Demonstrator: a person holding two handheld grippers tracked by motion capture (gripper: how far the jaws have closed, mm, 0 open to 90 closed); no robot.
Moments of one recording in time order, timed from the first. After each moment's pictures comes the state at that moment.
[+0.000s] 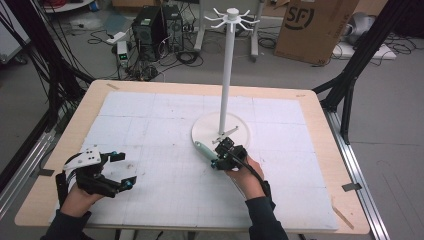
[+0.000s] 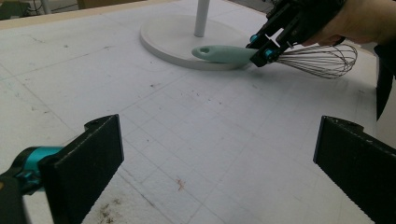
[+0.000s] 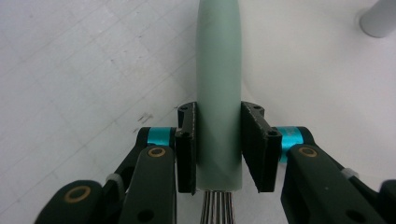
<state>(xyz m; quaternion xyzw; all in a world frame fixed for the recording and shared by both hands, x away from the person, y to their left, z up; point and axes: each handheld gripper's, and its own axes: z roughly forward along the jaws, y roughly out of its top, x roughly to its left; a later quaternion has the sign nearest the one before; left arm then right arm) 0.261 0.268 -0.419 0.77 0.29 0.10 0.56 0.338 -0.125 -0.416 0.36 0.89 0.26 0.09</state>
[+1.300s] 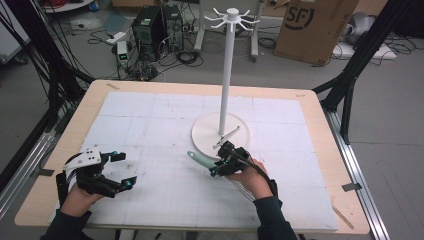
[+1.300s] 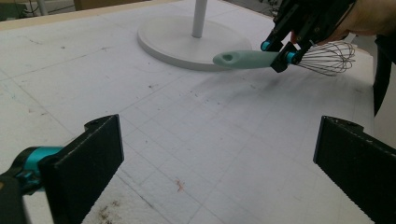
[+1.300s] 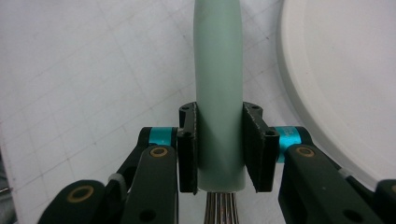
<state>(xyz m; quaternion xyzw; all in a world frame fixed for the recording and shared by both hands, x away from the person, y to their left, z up) 0.261 0.268 -0.419 0.77 0.29 0.10 0.56 0.331 -0.133 -0.409 0.28 0.92 0.28 -0.02</state>
